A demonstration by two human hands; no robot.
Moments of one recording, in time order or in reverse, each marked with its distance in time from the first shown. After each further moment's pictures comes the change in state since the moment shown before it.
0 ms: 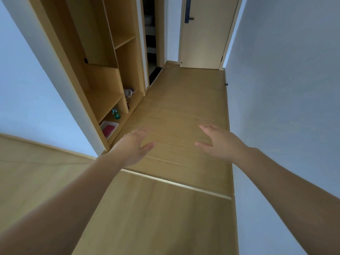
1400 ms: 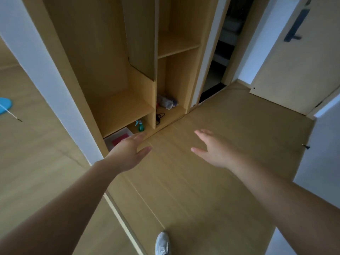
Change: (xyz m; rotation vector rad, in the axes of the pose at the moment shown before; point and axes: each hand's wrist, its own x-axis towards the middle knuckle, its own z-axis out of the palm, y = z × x) left_hand 0.503 -0.094 -0.037 -0.179 0.201 -0.550; right_hand 0.640 0.132 -0.090 -0.091 -0.224 -0.489
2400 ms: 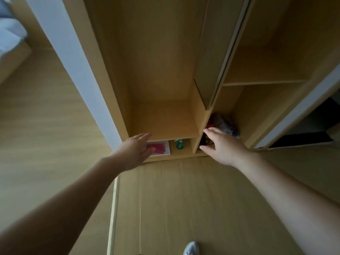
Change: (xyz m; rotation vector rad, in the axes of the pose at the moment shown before) left_hand 0.256 -0.011 -0.044 0.055 0.251 -0.501; right_hand 0.411 0.060 -0.100 -0.162 -0.112 -0.565
